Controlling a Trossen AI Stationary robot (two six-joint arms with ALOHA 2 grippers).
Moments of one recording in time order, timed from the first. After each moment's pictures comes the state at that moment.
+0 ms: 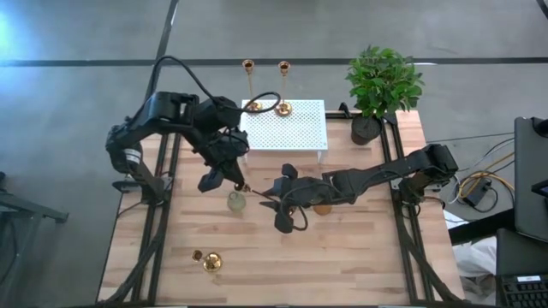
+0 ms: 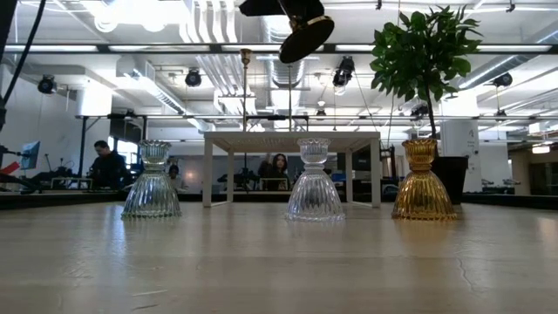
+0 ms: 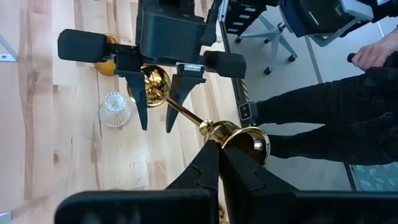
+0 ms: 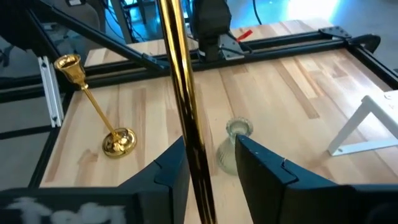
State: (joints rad) left arm 0.05 1.67 2.35 -1.57 0.45 -0.05; right arm 0.23 1.70 1.38 -0.17 0.26 0.29
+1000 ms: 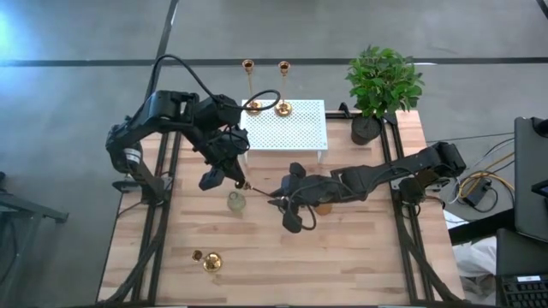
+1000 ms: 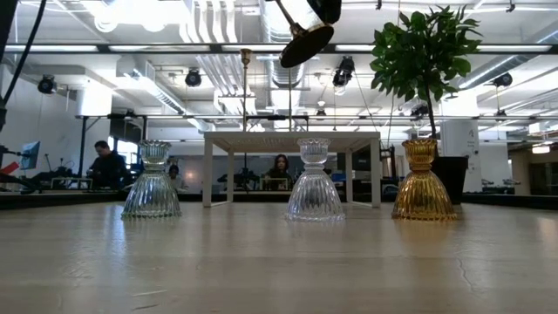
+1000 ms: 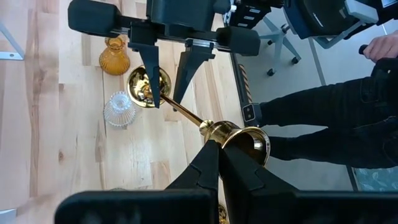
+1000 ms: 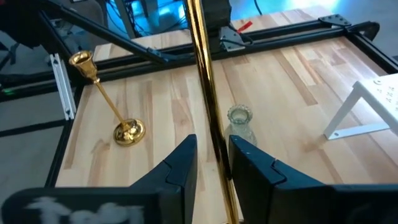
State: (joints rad) left arm 0.06 1.66 2.35 -1.57 0.44 -0.05; right arm 0.24 1.63 1.38 -0.28 0.25 0.34
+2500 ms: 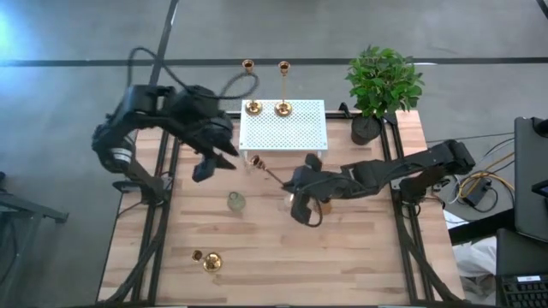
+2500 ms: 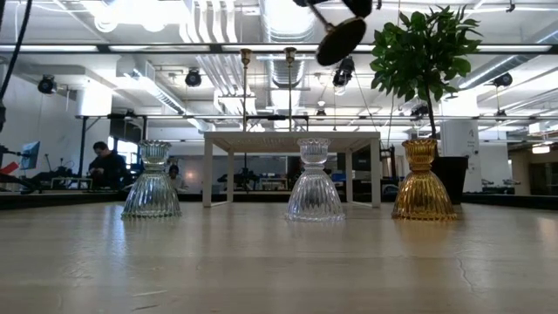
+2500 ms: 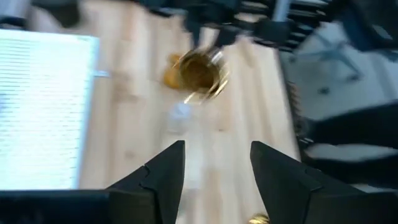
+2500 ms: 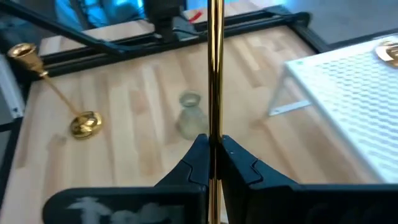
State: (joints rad) left arm 0.08 1.57 2.35 -1.57 0.21 -0.02; right arm 0.25 1.53 1.38 -0.47 0.41 0.39
